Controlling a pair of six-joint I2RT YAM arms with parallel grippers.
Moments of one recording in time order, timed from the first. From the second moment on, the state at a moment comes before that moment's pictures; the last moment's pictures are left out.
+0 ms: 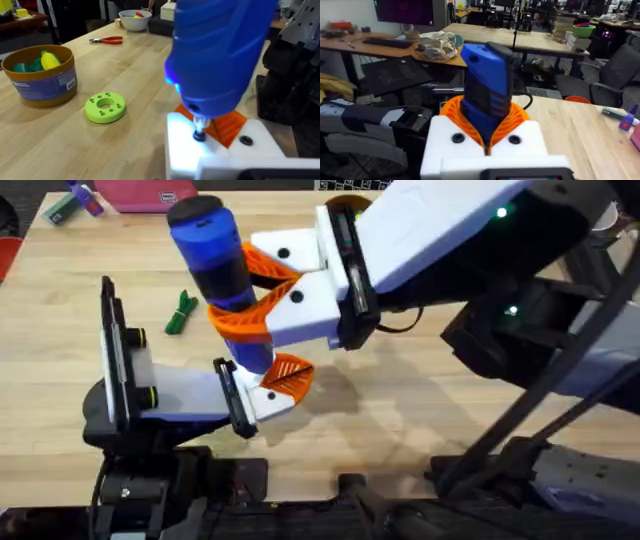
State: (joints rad) left arm 0.02 0.01 0.01 -0.14 1.19 0.07; right arm 0.79 1.27 0.82 0.62 -0.92 0.02
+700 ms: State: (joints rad) left arm 0.02 0.01 0.01 -0.14 1.19 0.07; right arm 0.79 1.30 0.82 0.63 -0.93 0.02
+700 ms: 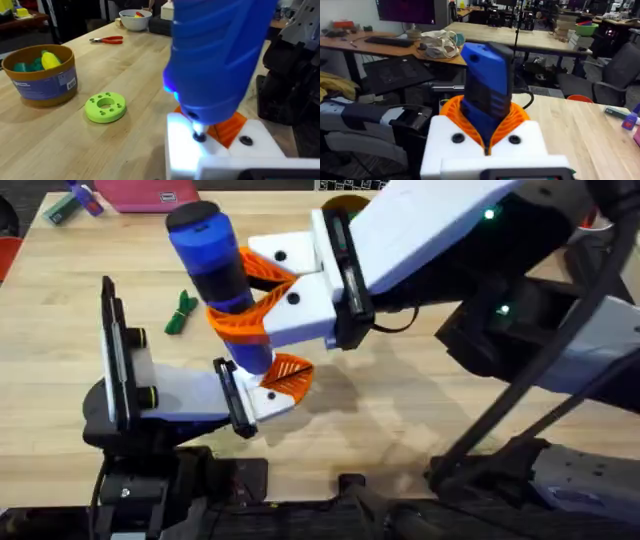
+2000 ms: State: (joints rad) left arm 0.02 0.01 0.01 -0.14 1.19 0.07; right arm 0.70 1.31 1.33 -0.39 -0.71 -0.16
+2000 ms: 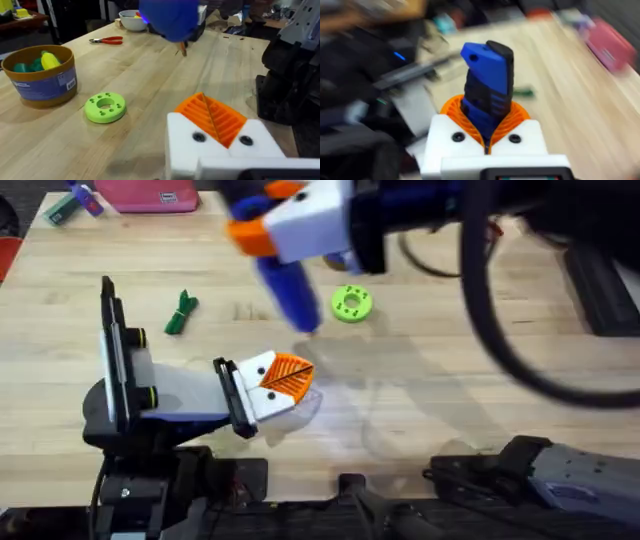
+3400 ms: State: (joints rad) left arm 0.02 0.01 0.01 -0.14 1.19 0.07; right arm 0.26 1.97 1.59 -1.20 0.06 -1.19
